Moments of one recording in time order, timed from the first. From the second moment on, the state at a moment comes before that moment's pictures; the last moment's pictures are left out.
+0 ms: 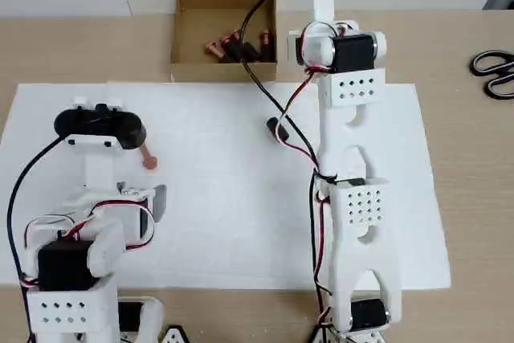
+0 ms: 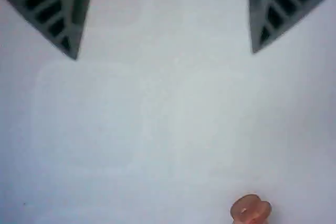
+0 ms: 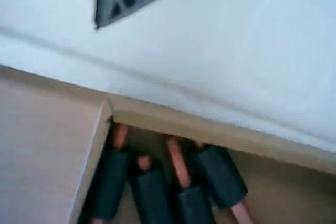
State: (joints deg) left arm -5.7 -62.4 40.9 88.5 1.1; right arm -12.2 53.7 -92.9 96.2 -1.5
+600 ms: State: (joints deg) left arm -5.7 -62.4 40.9 88.5 1.1; right arm -17.9 36.7 -56.3 96.1 2.7
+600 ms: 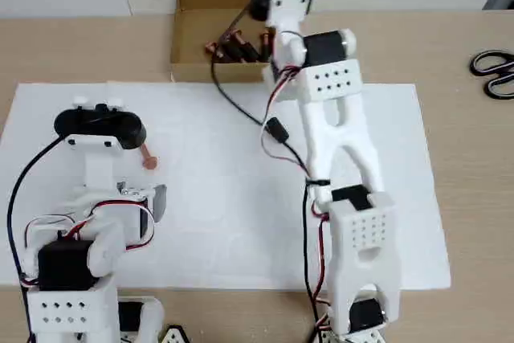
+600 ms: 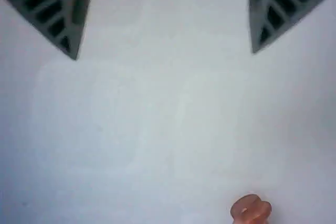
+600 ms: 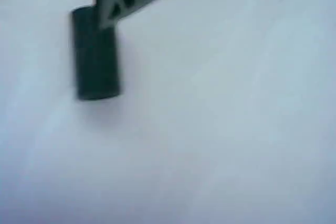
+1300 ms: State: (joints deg) left arm -5.7 -62.4 40.9 88.5 1.1; right arm -20.7 46.2 -53.2 91.4 7.6
